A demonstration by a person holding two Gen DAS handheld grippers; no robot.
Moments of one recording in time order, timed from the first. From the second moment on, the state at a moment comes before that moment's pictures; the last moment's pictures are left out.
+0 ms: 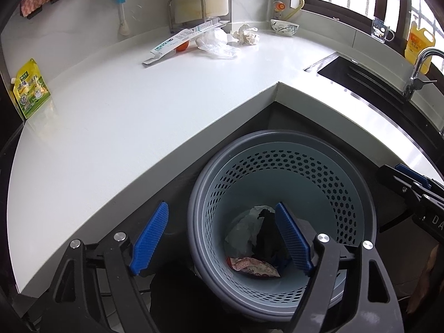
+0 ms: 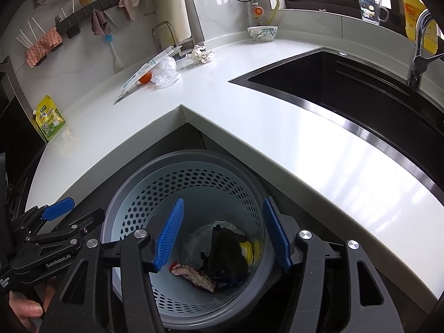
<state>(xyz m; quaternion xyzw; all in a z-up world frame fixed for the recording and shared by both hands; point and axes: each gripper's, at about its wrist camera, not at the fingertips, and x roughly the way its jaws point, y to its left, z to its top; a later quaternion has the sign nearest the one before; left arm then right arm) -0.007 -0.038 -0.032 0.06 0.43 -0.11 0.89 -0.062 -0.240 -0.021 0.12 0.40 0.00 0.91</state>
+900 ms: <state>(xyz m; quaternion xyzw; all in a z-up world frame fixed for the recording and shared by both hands) 0.019 -0.031 0.025 0.05 0.38 -0.12 0.92 -0.021 -0.242 0.007 0.10 0.37 -0.01 0.92</state>
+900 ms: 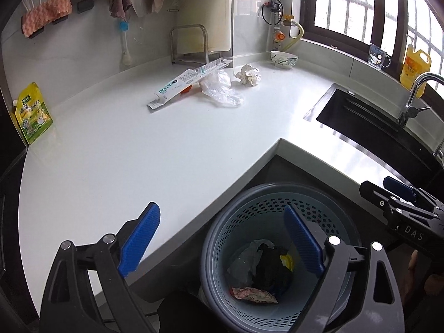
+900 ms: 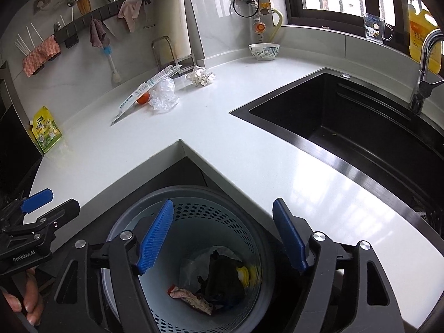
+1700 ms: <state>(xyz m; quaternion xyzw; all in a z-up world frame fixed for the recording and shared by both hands) 0.114 -0.016 0.051 0.05 0.35 -0.13 0.93 0.052 -0.239 0.032 0.10 0.37 -0.02 0.92</state>
